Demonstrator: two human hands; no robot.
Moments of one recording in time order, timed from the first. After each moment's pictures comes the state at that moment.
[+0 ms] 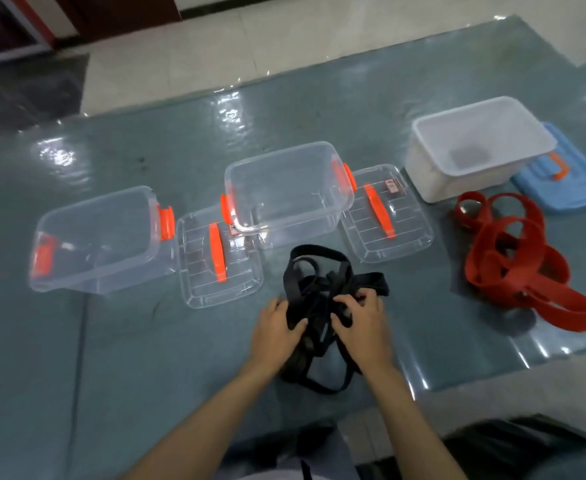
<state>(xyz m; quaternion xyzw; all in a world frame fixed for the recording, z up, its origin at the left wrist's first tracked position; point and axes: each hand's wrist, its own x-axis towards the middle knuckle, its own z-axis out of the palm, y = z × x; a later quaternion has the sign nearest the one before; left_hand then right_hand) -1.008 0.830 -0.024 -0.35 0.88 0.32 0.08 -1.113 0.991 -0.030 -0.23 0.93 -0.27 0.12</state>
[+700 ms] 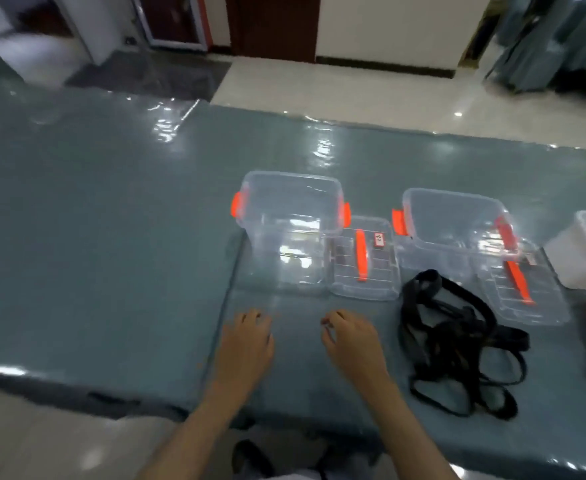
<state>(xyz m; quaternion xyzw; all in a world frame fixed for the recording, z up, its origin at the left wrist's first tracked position) -0.684 0.658 0.012 -0.40 0.91 0.12 -0.03 -0.875 0.781 0.014 -0.51 0.84 -0.18 0.05</state>
